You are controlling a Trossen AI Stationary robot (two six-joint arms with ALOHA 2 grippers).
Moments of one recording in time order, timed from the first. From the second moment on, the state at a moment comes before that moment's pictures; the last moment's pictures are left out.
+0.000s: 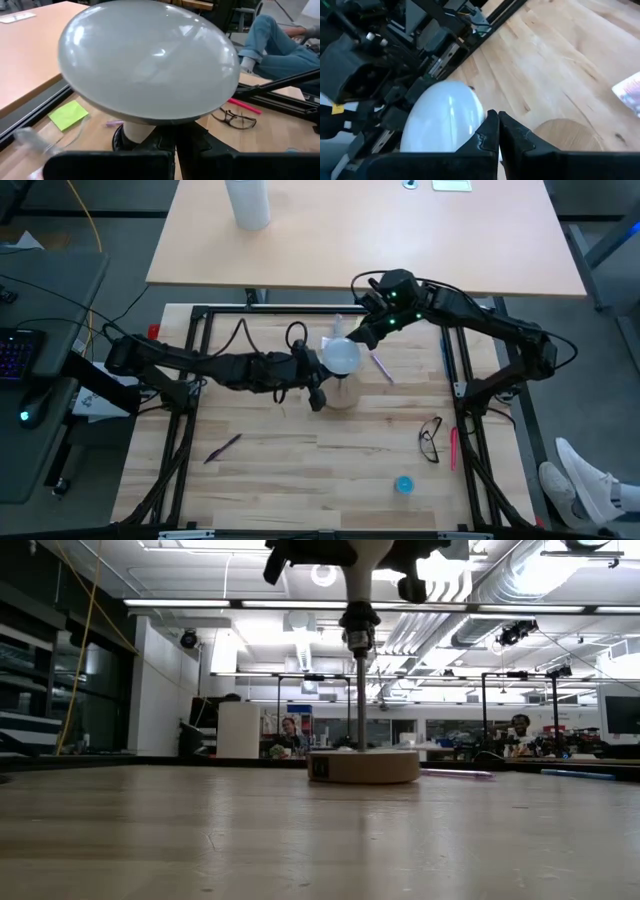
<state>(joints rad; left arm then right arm) -0.08 1.52 1.20 -0.03 -0.41 -0.23 -0.37 1.44 1.47 -0.67 -0.47 0.50</state>
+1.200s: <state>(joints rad) 0.08 1.50 1.20 -0.24 -0.39 -0.17 -0.30 1.34 1.47 -0.98 -0.40 0.48</state>
